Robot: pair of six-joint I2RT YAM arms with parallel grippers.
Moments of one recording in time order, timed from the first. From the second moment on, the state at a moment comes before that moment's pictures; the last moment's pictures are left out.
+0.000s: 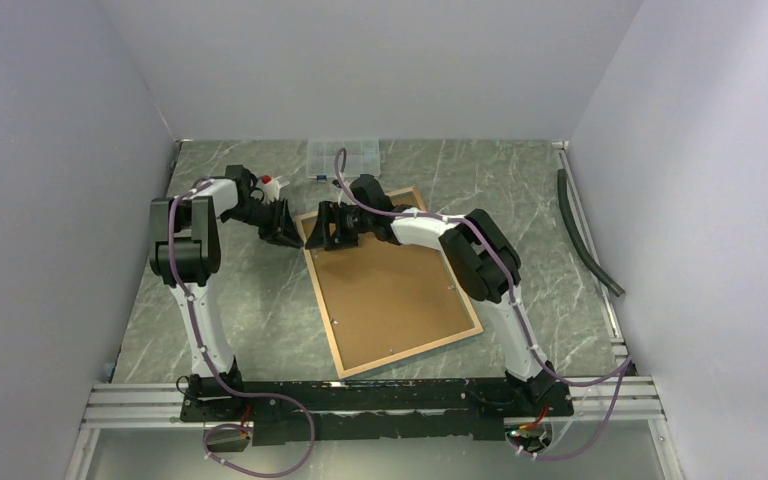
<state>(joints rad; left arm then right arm) 0.04 2.14 1.46 -0.74 0.81 0.10 0.71 2.27 1.57 0.09 -0.60 0.66</state>
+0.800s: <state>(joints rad) 0.03 2.15 1.48 -0.75 0.82 0.07 0.73 2.32 1.61 0.14 -0.65 0.70</state>
